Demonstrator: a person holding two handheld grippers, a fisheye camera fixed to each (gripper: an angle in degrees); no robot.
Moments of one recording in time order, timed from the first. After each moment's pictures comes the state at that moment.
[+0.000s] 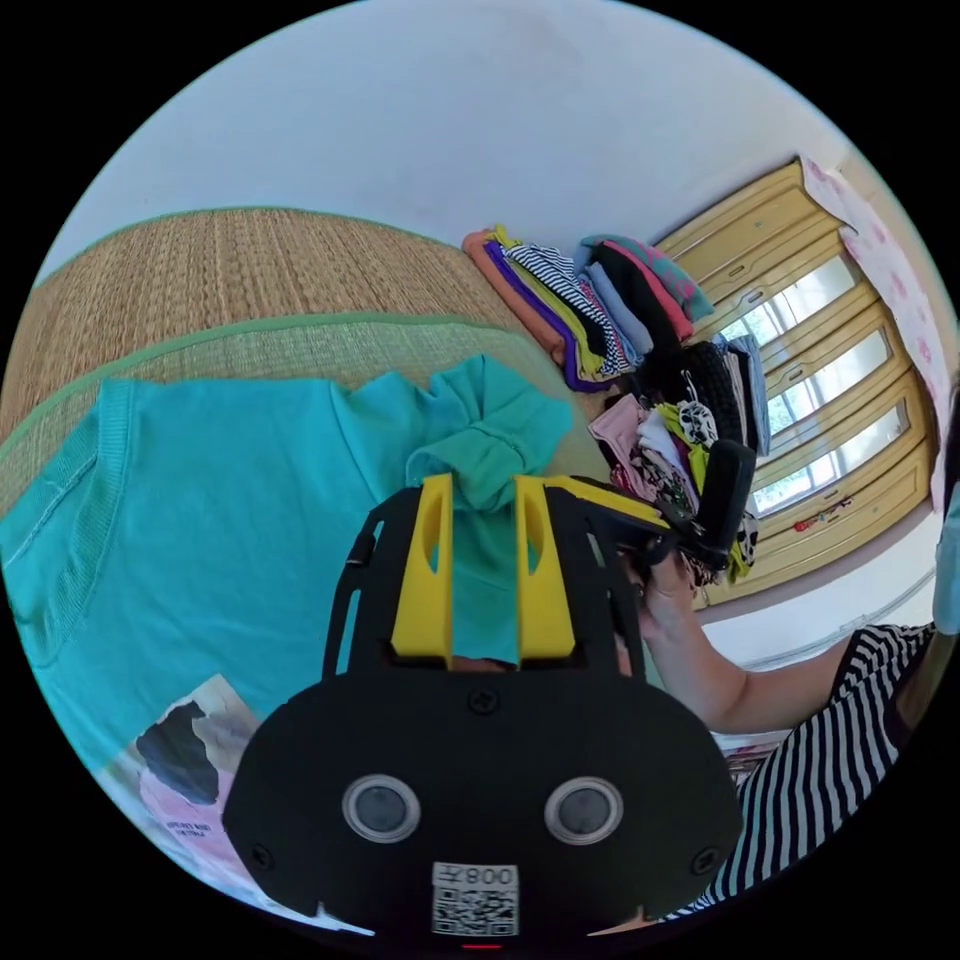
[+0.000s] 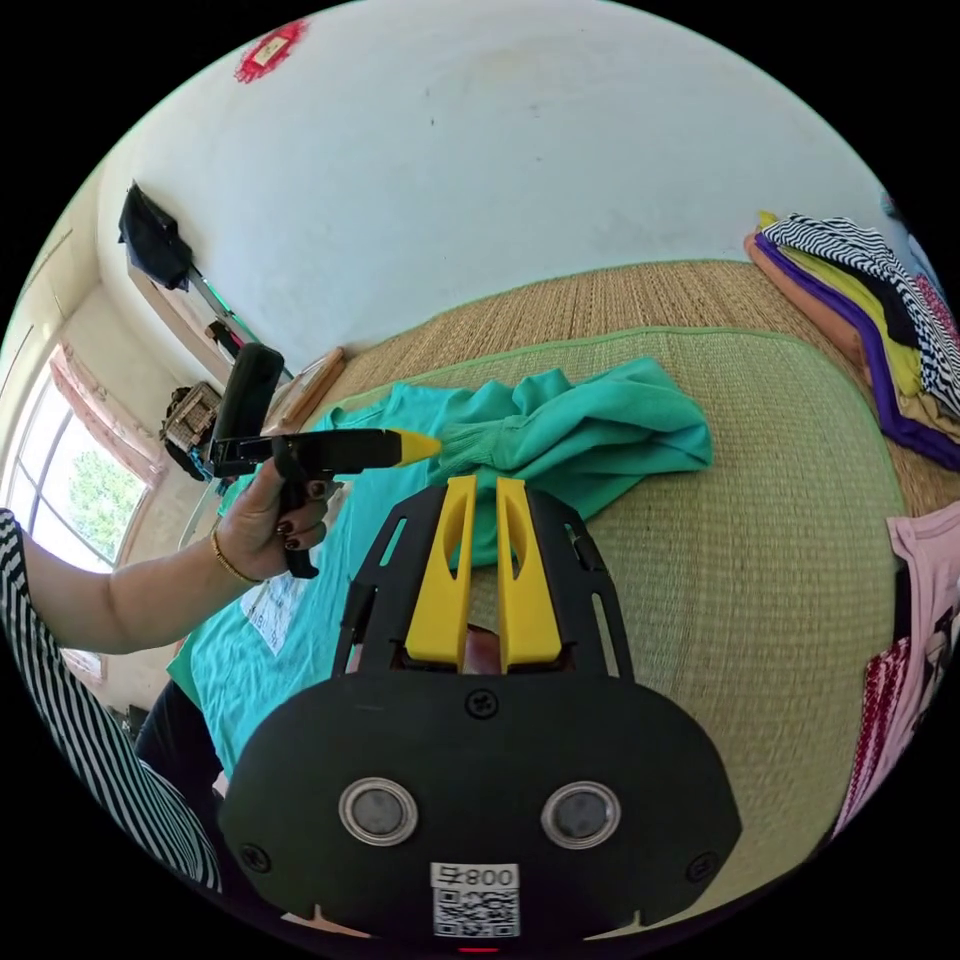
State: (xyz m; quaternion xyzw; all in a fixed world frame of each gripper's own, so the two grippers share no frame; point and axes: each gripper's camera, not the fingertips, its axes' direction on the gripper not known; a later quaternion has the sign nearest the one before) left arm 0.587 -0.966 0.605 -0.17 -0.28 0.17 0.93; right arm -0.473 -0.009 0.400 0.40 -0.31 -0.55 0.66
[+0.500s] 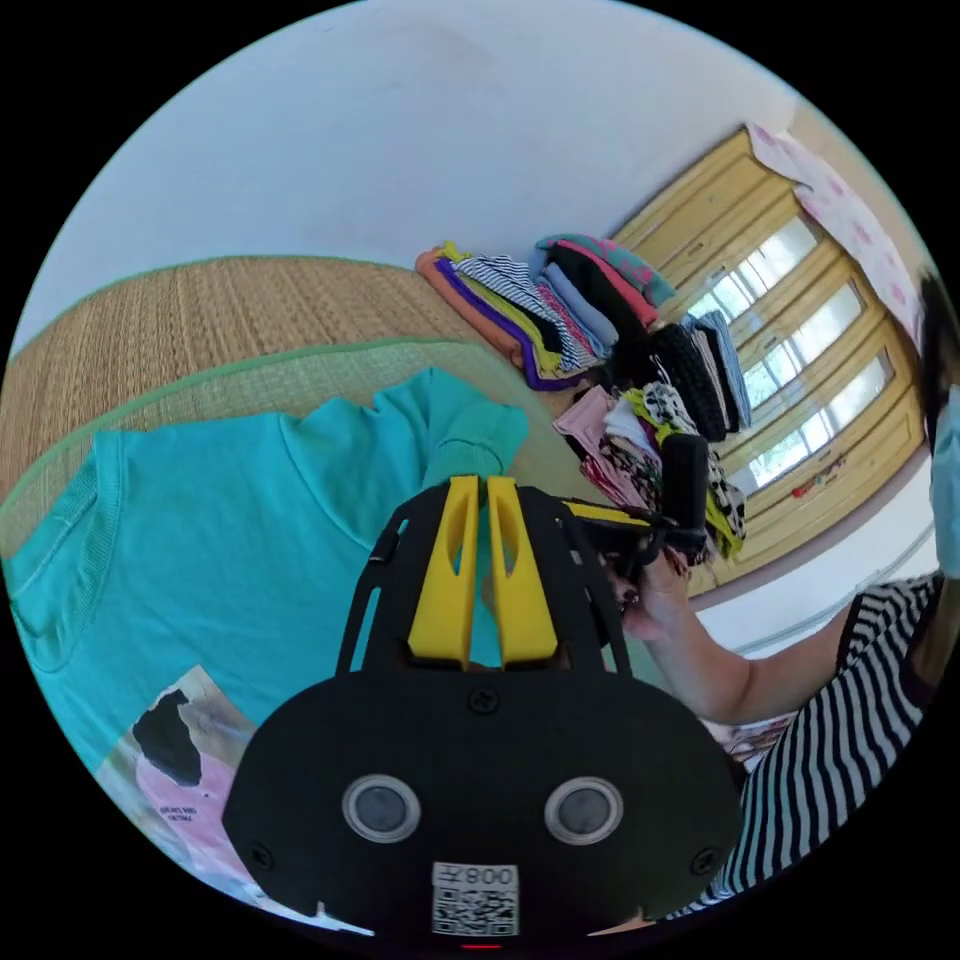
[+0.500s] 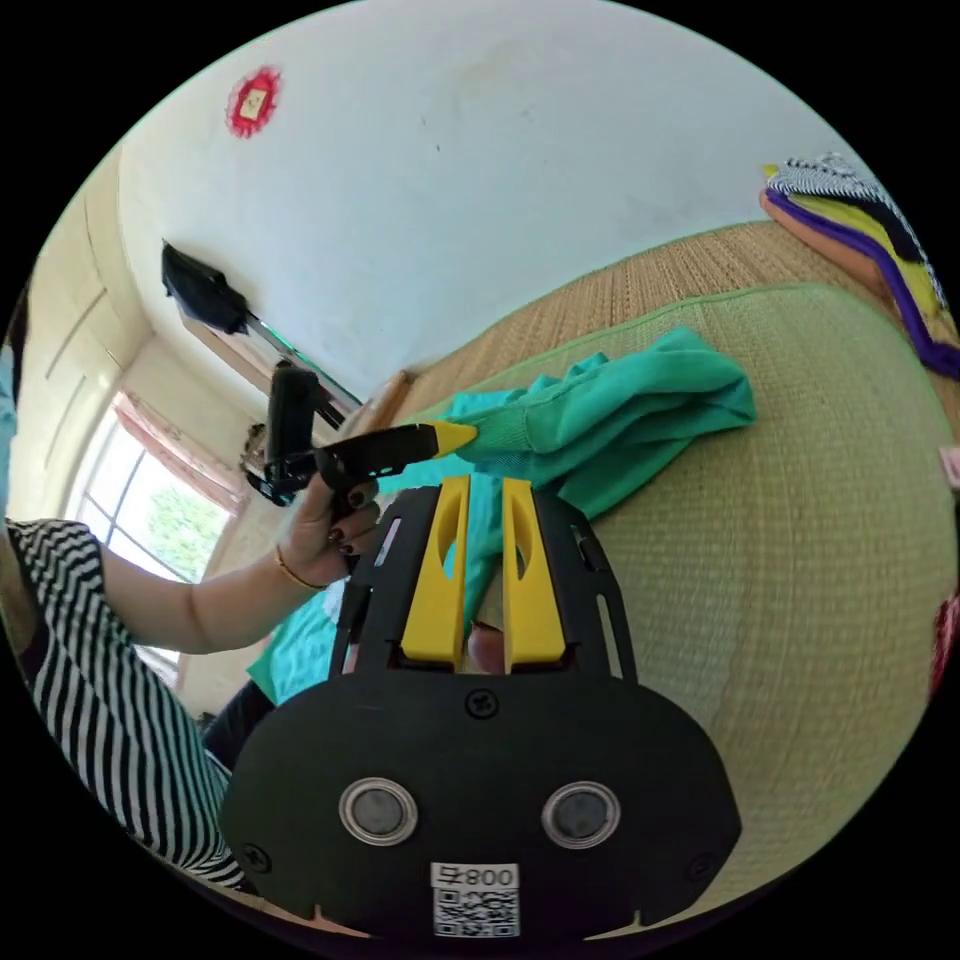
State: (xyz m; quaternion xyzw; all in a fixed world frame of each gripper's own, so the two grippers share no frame) left arm 0.673 -0.930 0.607 -0.17 -0.27 0.25 0.92; right arm -0.427 -0.048 0.467 0.30 -0.47 -0.56 0.61
